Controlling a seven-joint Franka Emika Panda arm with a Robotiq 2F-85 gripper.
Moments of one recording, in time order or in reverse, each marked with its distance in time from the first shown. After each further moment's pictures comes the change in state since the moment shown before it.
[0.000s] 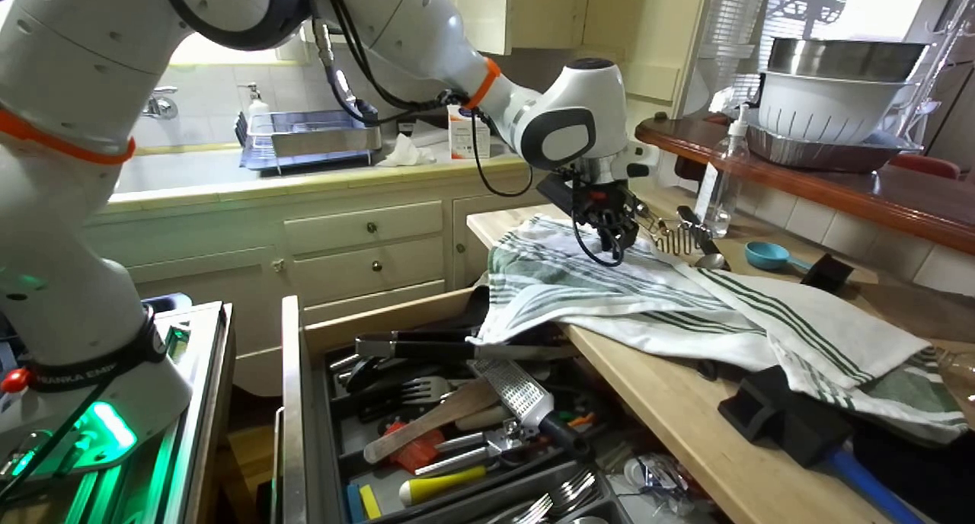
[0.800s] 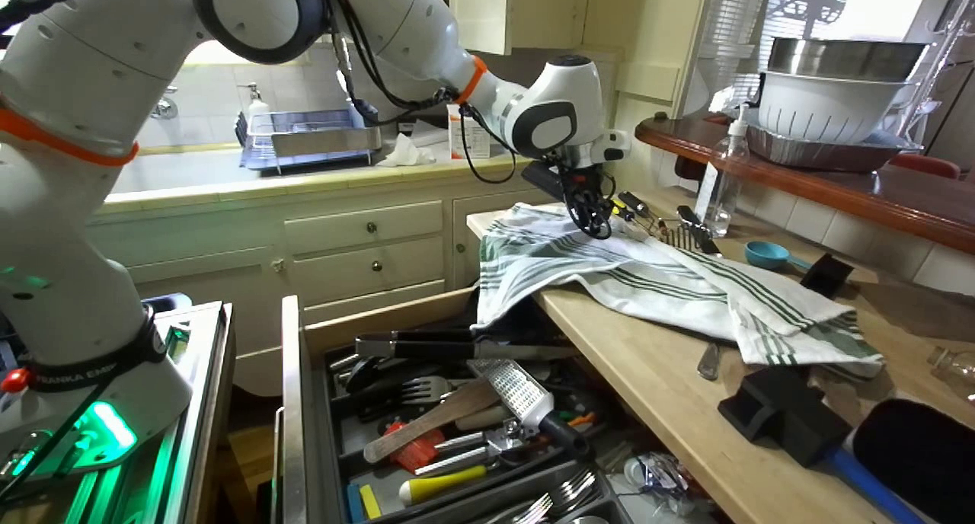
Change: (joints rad) arm 0.070 0.043 0.062 0.071 -0.011 -0.015 -0.029
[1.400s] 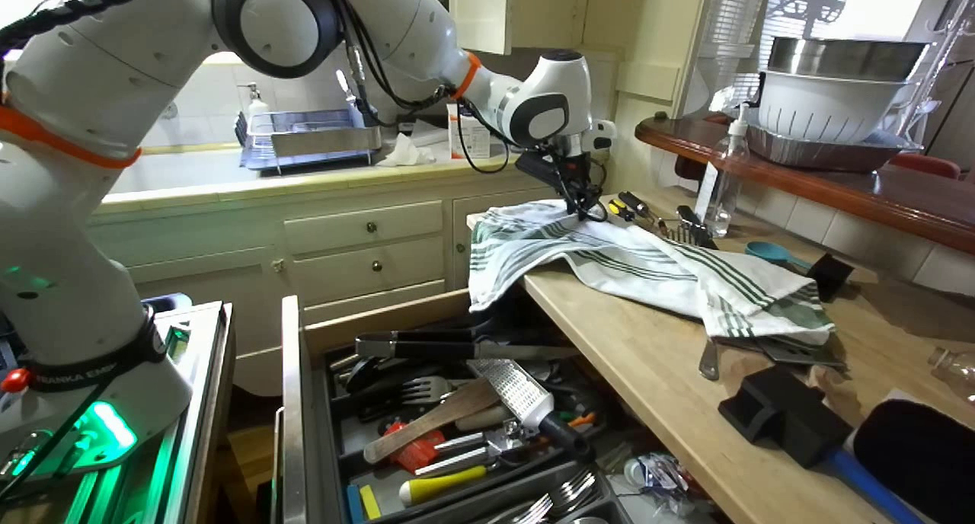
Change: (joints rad) arm 0.047 0.051 0.033 0.104 -0.001 -0.054 -0.032
